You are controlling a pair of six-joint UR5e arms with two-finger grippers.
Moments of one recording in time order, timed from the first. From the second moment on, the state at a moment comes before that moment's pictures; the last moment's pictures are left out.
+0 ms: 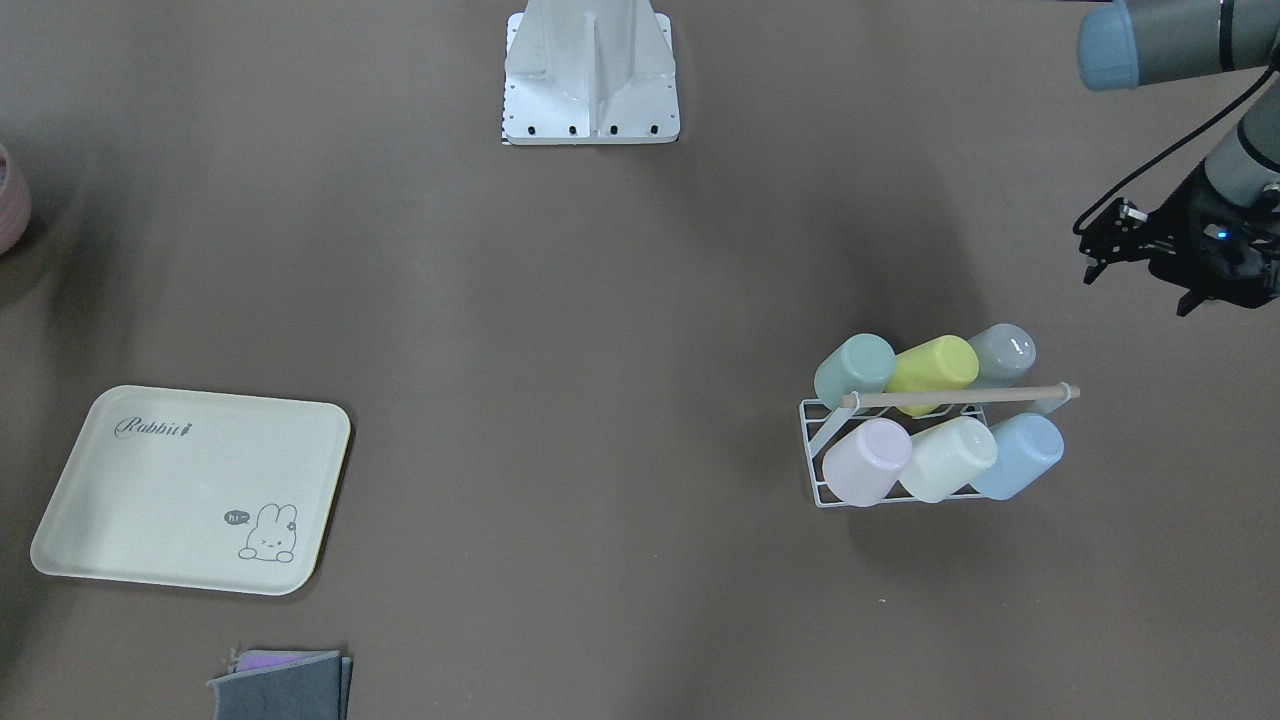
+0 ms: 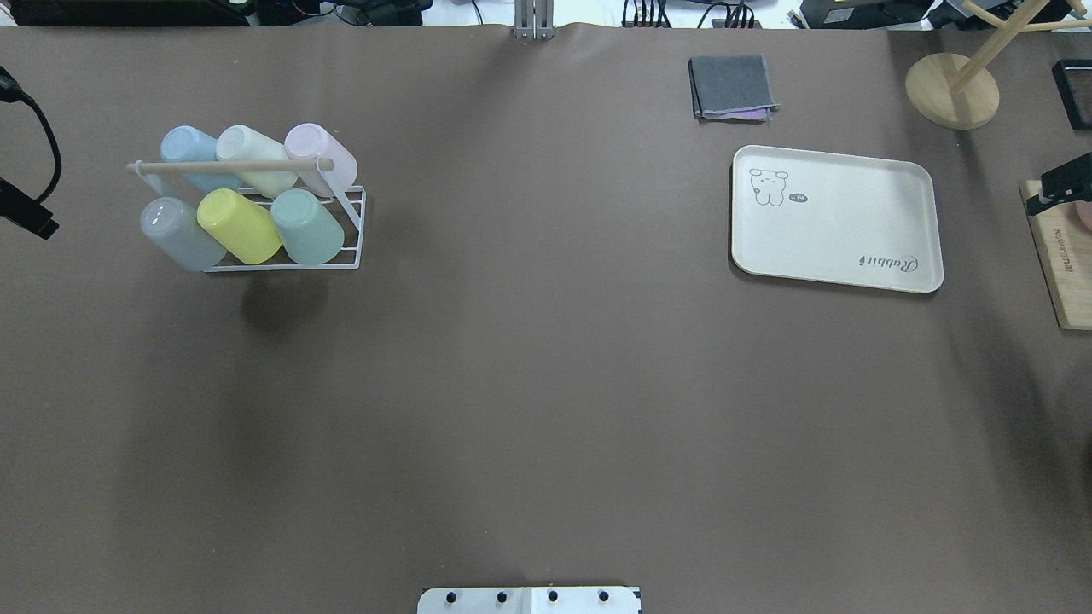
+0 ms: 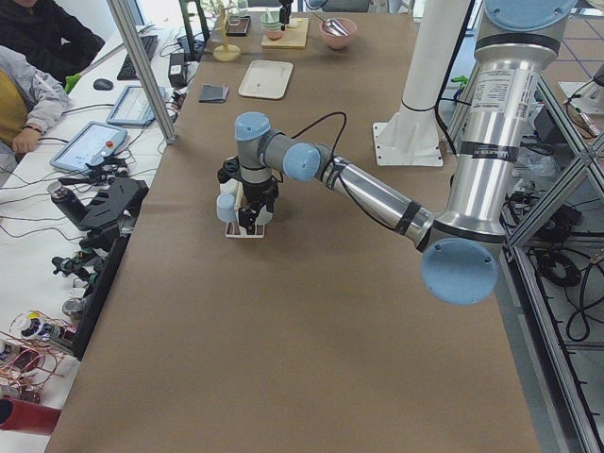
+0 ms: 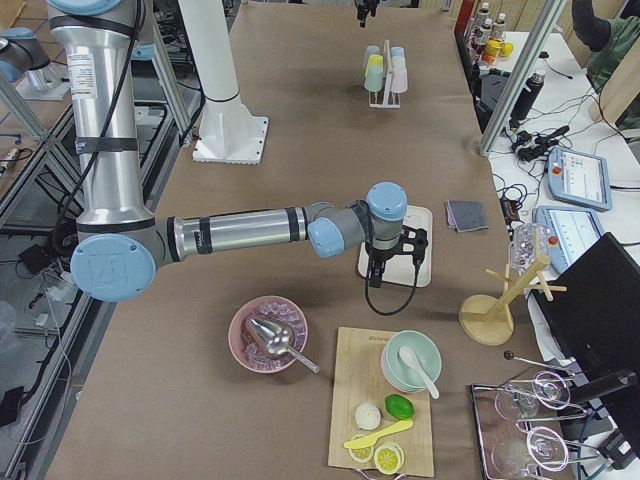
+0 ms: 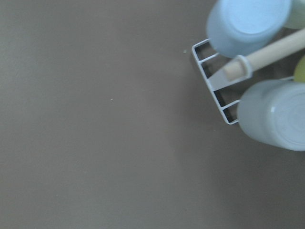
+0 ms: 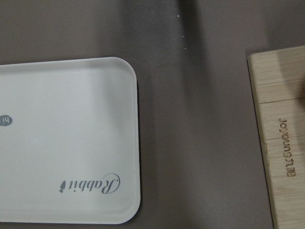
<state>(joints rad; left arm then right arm) -1.13 -1.74 -1.95 -1.42 -2.14 0.01 1.30 -1.52 1.63 -1.27 2.36 0.65</state>
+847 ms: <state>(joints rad) -0.93 -2.06 -2.02 -0.99 -1.85 0.31 1.18 -1.47 1.47 -1.02 2.30 0.77</state>
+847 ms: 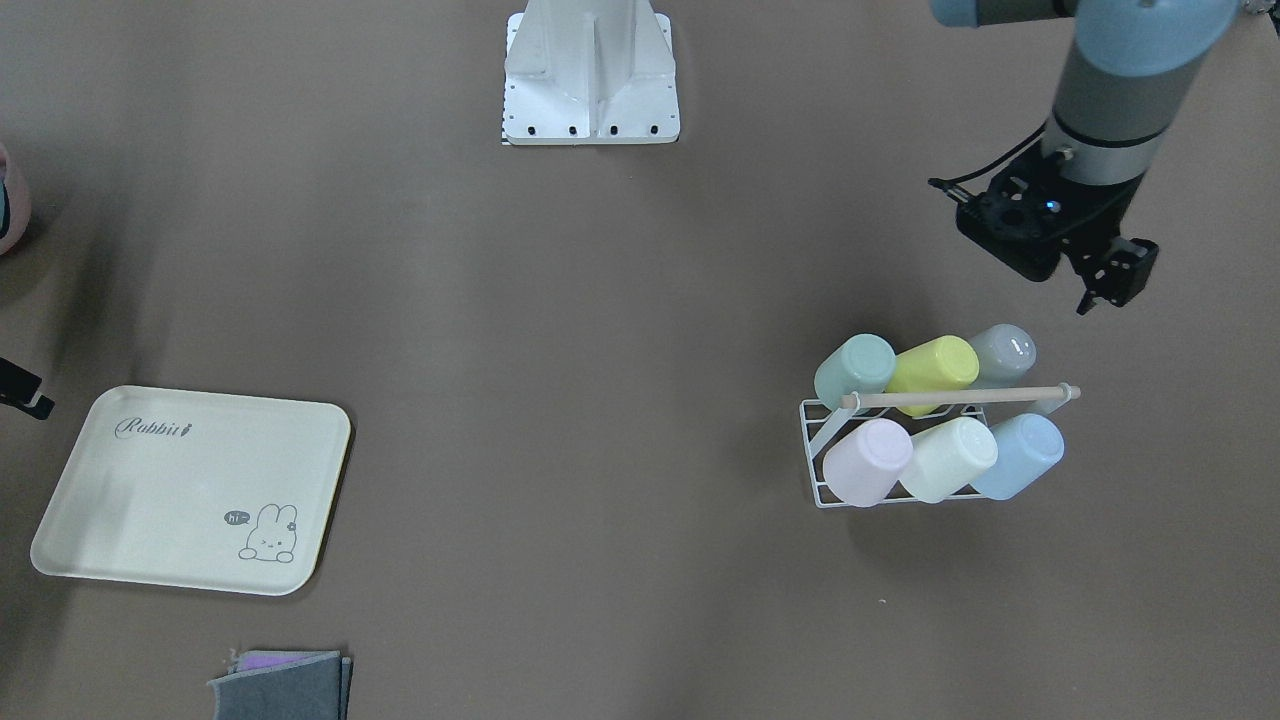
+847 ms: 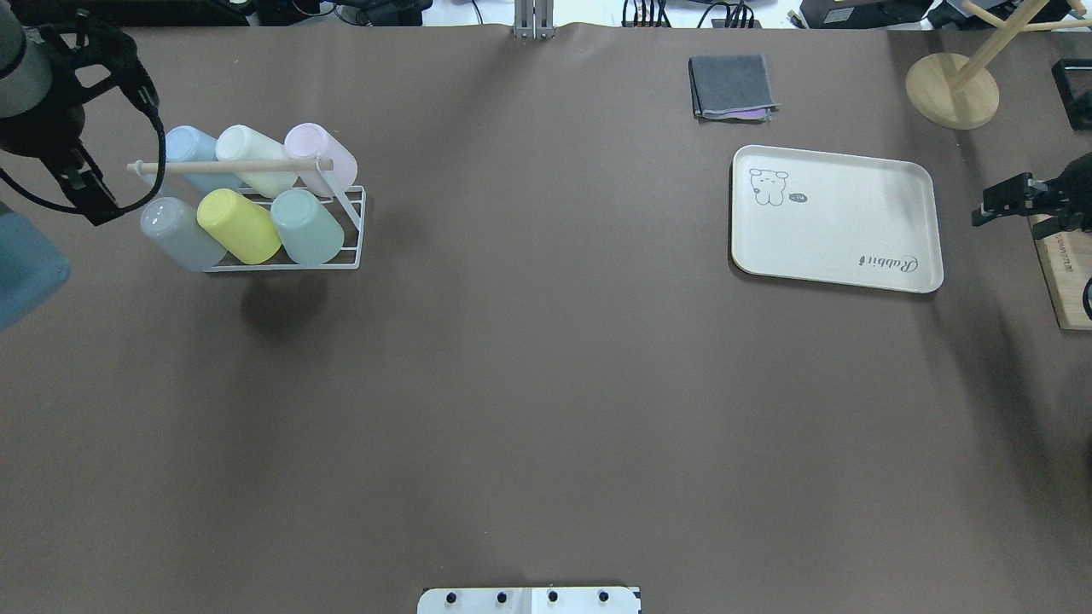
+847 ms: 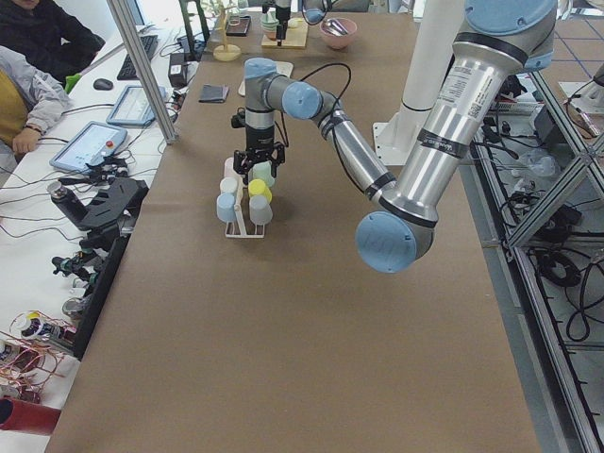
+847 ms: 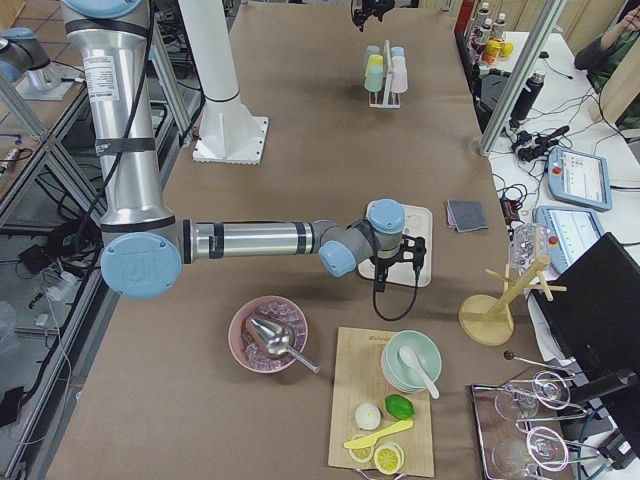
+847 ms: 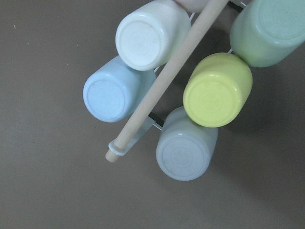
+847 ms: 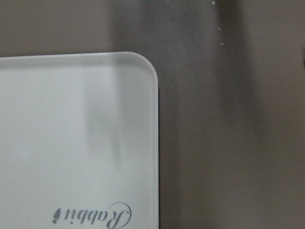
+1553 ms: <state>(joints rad) -0.60 -2.29 -1.94 -0.63 -1.36 0.32 1.10 -1.45 1.38 -0.90 2.22 0.78</state>
